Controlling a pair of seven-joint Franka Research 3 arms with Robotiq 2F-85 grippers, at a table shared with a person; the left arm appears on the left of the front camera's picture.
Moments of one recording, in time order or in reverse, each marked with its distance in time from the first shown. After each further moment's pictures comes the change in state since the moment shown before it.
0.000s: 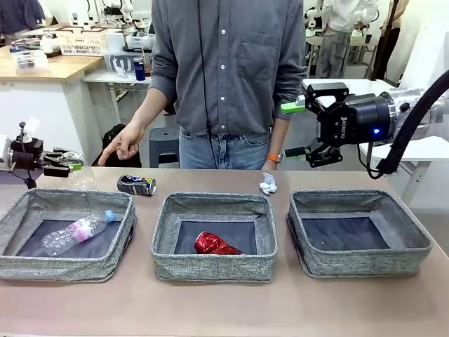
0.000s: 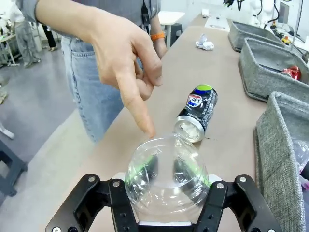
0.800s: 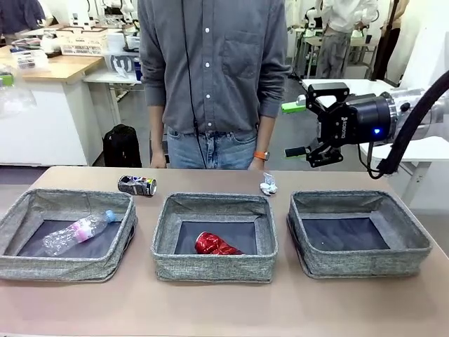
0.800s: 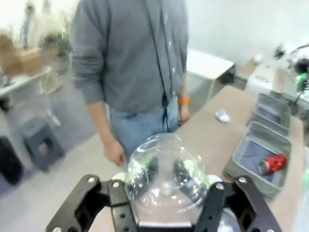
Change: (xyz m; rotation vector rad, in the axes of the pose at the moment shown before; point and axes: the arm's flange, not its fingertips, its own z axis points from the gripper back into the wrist) left arm 0.236 -0.128 0.139 0.352 -0.048 0.207; right arm 0.000 0.001 0.000 0.000 0.000 0.002
